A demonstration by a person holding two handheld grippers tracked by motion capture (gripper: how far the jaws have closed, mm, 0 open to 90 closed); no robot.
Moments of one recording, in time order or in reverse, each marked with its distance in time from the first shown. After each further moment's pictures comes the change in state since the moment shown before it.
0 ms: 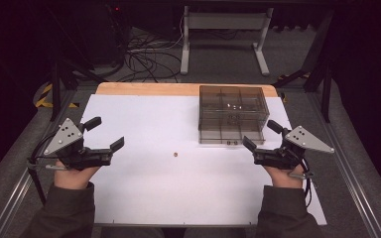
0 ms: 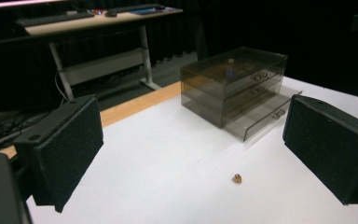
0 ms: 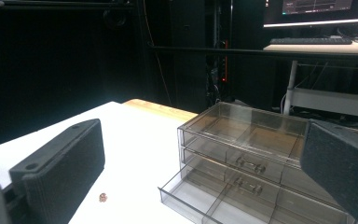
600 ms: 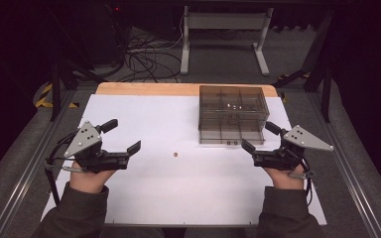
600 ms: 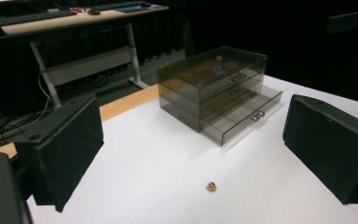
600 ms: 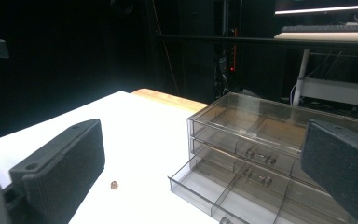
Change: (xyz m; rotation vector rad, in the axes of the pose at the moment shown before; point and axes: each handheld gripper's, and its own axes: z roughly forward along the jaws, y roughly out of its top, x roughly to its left) left arm -0.029 0.004 0.023 0.028 -0.057 0.001; right arm 0.003 0.004 -0.001 0.054 0.034 0.000
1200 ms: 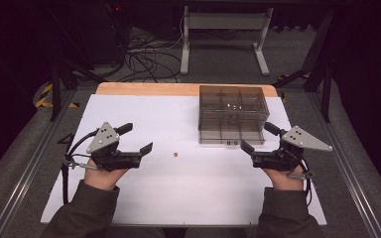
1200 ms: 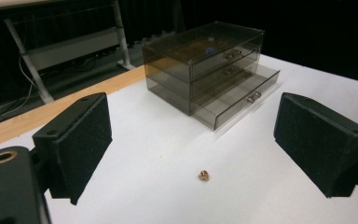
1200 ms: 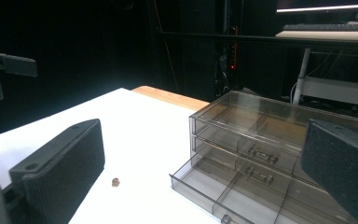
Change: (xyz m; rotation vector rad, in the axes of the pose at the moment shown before) left arm -0.003 -0.015 0.032 0.075 -0.032 0.002; right arm 0.003 0.001 0.000 0.011 0.001 -0.011
